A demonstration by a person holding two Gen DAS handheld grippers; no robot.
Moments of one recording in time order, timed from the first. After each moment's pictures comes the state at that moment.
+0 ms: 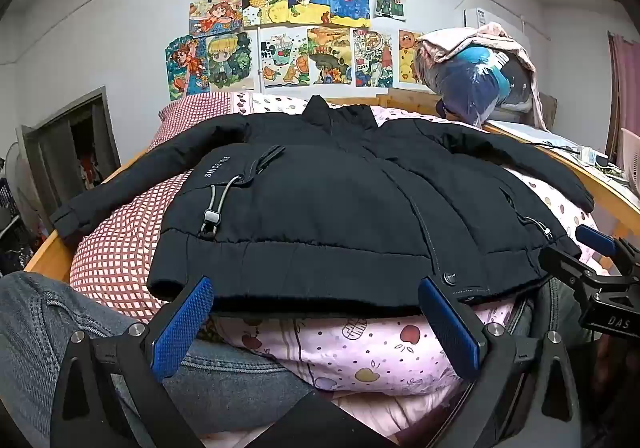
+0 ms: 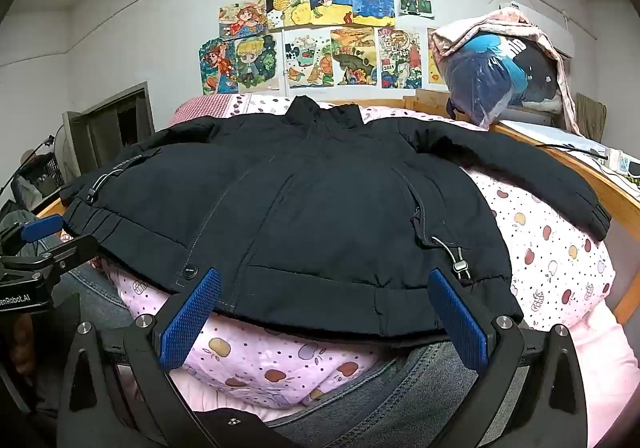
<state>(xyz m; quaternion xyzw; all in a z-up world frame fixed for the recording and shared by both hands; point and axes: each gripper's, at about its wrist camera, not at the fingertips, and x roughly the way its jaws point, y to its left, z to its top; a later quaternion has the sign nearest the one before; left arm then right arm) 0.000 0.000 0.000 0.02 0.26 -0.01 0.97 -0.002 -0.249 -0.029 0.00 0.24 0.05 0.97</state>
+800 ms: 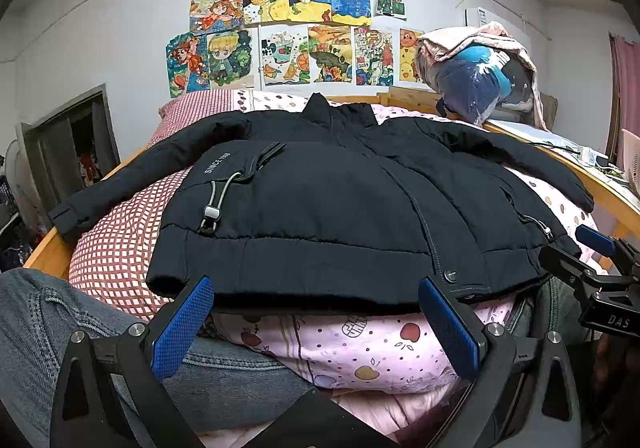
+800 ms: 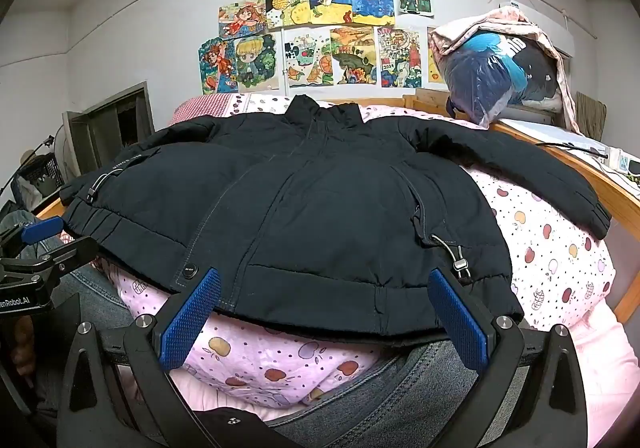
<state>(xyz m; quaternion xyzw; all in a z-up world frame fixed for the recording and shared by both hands) -0.002 -0.002 0.000 0.02 0.26 0.00 0.97 -0.003 -0.247 -0.028 0.00 0.24 0.05 0.97</state>
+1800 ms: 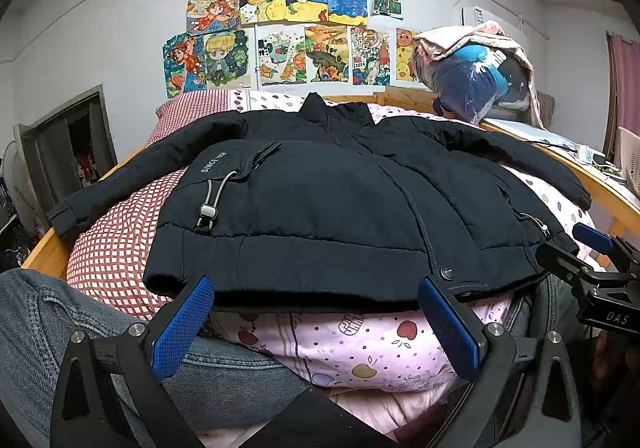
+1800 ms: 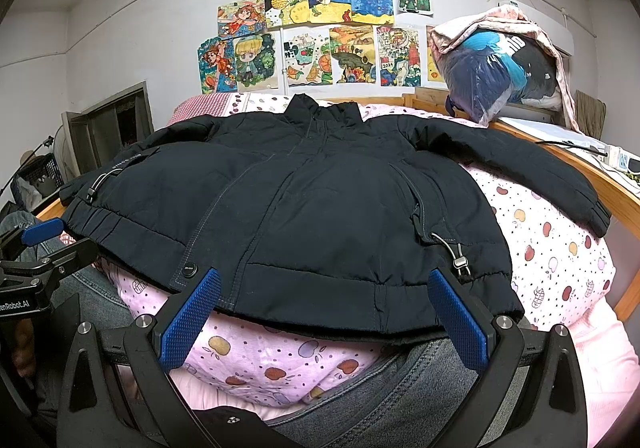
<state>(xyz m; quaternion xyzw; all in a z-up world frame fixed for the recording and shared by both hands) -0.001 -0.007 0.001 0.02 0.26 -0.01 0.97 -0.004 -0.247 -0.026 0.00 0.24 0.05 0.97</state>
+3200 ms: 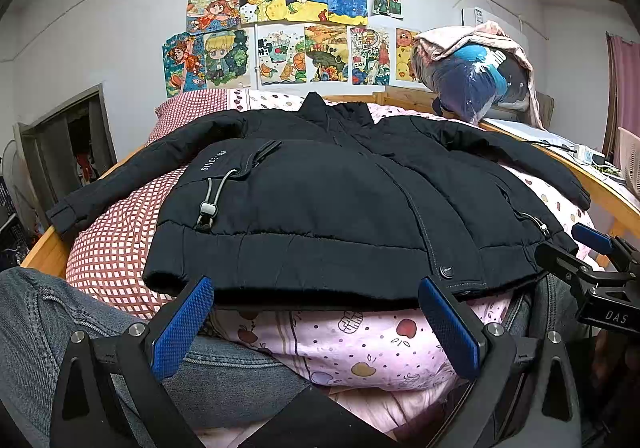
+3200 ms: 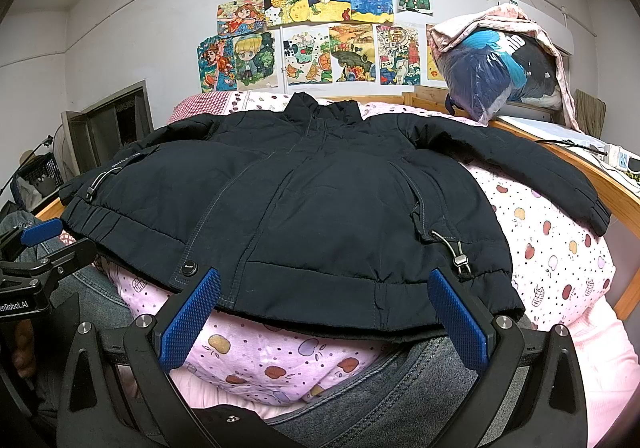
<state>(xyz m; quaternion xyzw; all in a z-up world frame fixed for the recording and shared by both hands) -0.001 -0.006 0.001 0.02 0.26 -0.01 0.97 -0.006 -0.244 -0.025 0.00 0.24 0.05 0.97</state>
